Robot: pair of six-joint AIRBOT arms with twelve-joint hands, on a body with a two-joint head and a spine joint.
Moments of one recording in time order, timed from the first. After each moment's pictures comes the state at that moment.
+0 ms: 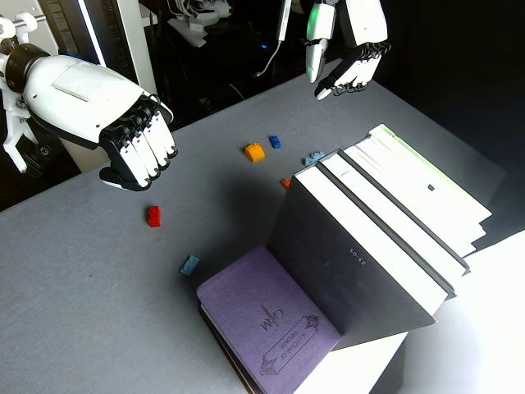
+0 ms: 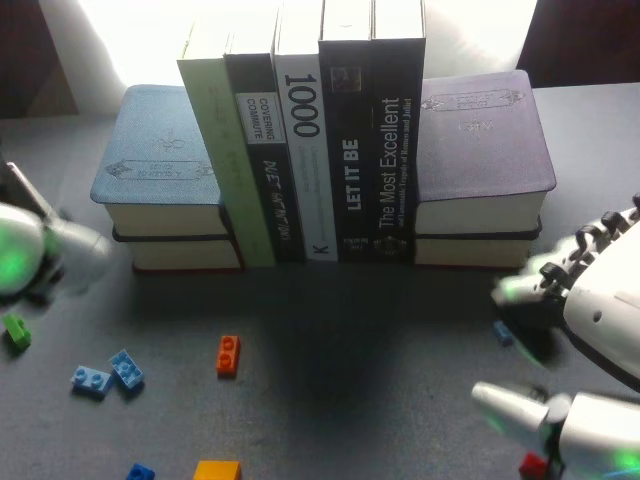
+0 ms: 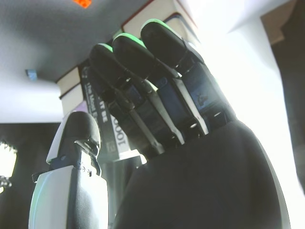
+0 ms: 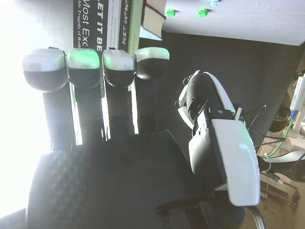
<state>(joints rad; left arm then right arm) -0.23 -0.43 0.57 0.56 0.83 0.02 -0.44 -0.63 0.34 0.69 0.68 -1.86</state>
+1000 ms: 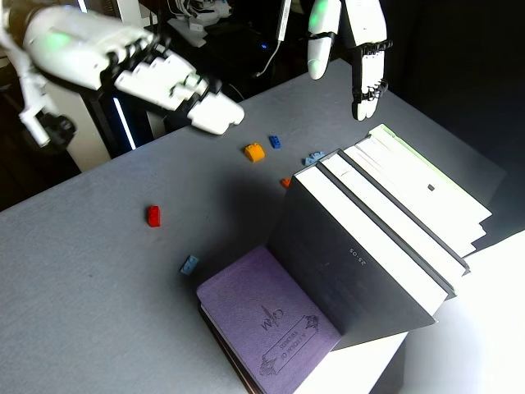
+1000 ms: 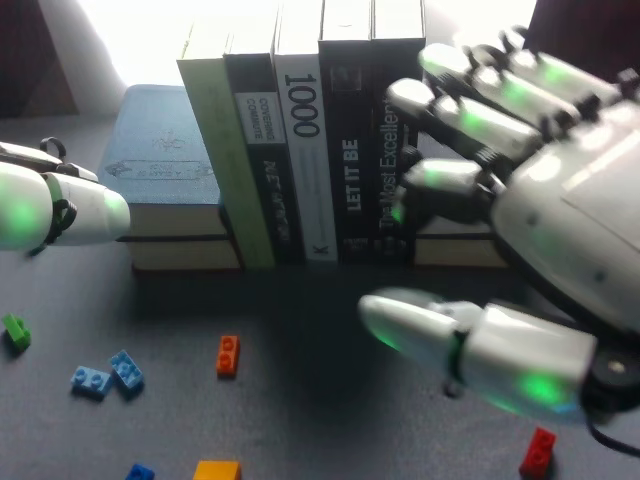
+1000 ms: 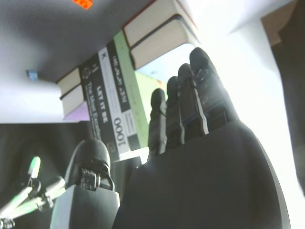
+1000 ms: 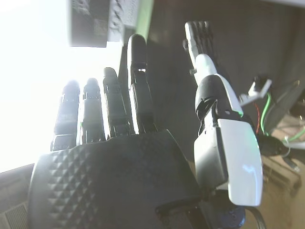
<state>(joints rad) -0.23 -0.43 0.56 0.56 0.83 0.02 -0.22 -0.74 0.28 0.80 0.83 -2.02</state>
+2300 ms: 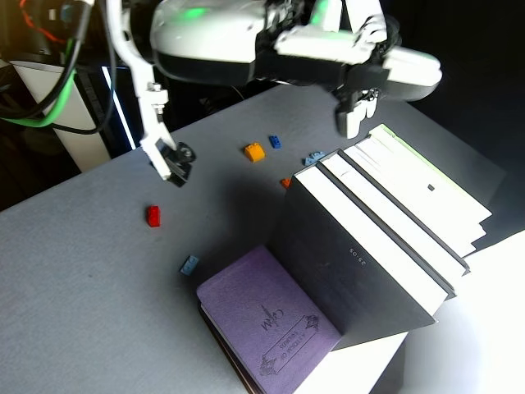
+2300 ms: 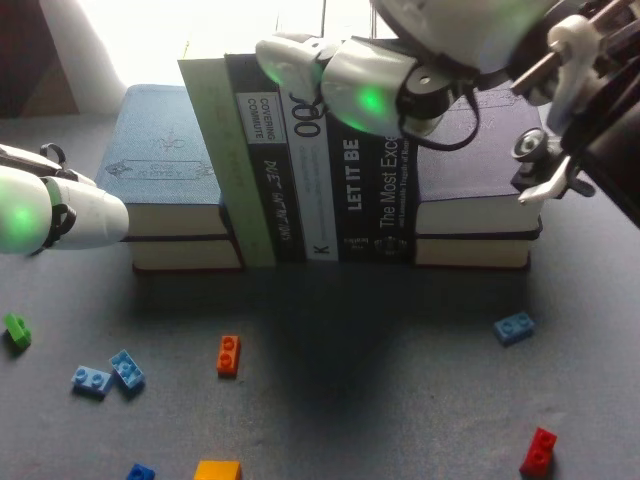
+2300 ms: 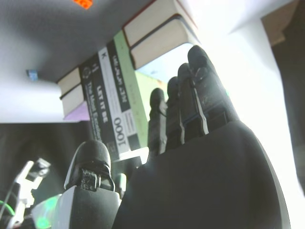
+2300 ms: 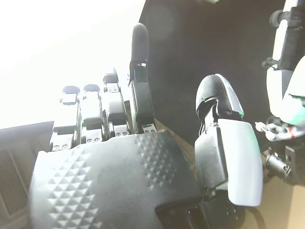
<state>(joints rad) -0.23 -0.43 0.56 0.56 0.83 0.02 0.02 -1.13 0.75 0.77 0.81 -2.13</state>
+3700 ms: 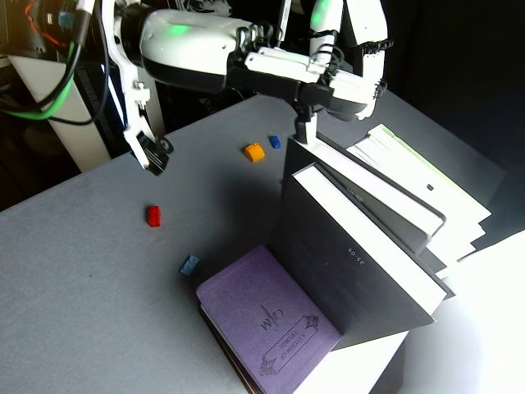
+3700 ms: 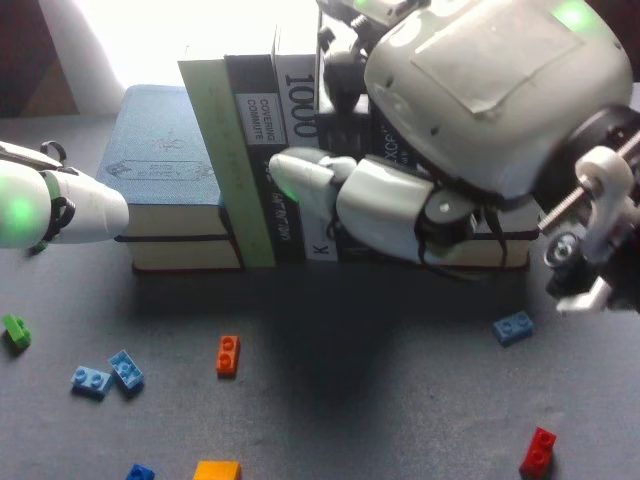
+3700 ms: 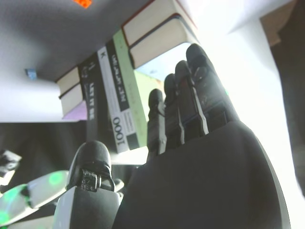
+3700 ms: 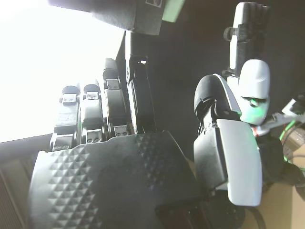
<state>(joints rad) -0.24 -0.43 0.56 0.56 0.84 0.02 -0.06 -1.05 0.54 0.89 0.88 -2.25</state>
